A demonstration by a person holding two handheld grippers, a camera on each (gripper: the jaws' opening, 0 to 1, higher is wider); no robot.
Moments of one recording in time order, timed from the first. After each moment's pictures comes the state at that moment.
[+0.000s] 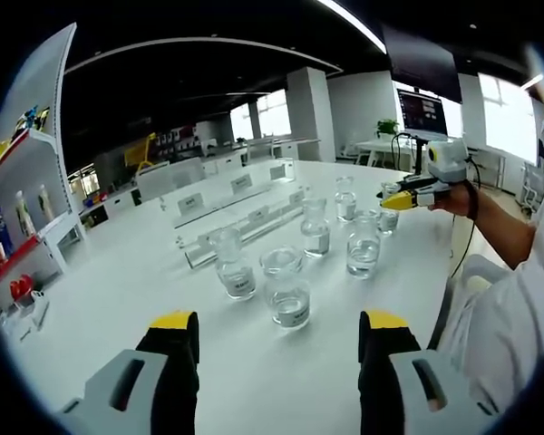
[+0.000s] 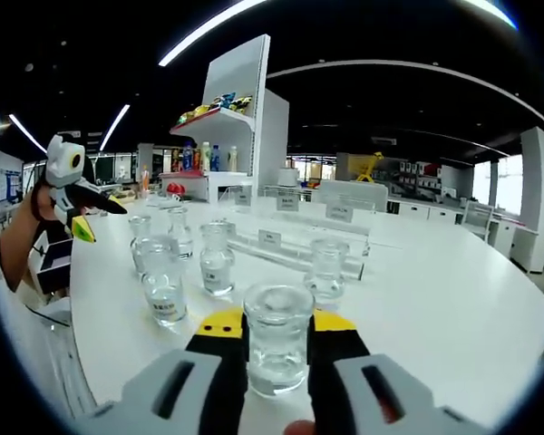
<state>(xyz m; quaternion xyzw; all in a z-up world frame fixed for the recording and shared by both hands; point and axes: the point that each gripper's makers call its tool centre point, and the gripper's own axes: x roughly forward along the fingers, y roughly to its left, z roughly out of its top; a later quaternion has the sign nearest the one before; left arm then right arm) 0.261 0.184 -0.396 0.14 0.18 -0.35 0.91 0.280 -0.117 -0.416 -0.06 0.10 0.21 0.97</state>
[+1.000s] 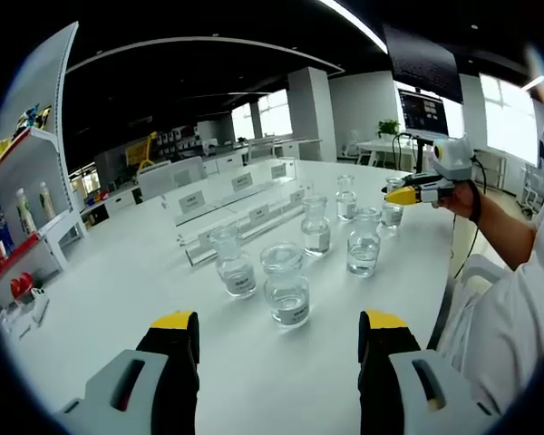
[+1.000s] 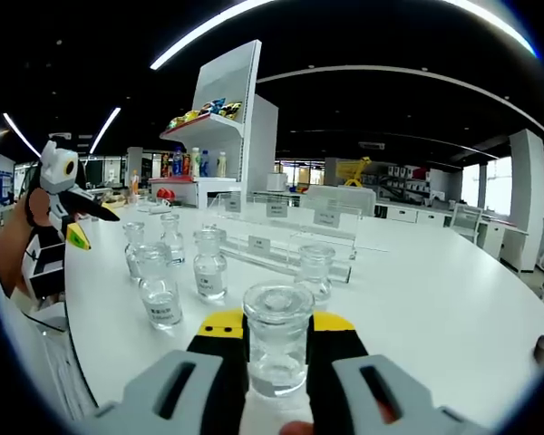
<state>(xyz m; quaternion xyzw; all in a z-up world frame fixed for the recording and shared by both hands) 0.259 0.185 -0.399 0.13 0.18 -0.35 0.91 0.272 -0.123 -0.406 -0.06 0.08 0.18 0.98</state>
